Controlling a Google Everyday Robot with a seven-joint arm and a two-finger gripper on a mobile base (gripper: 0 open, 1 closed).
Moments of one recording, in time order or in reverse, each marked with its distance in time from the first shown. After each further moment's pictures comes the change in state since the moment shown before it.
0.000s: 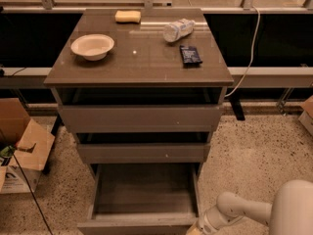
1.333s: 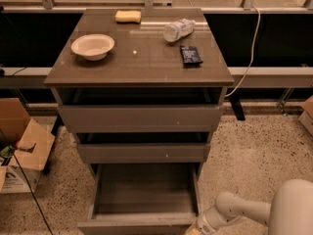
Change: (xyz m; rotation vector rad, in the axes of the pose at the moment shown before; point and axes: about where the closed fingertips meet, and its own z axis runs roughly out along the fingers) arm -0.004 0.000 0.002 0.004 -0.001 -0.008
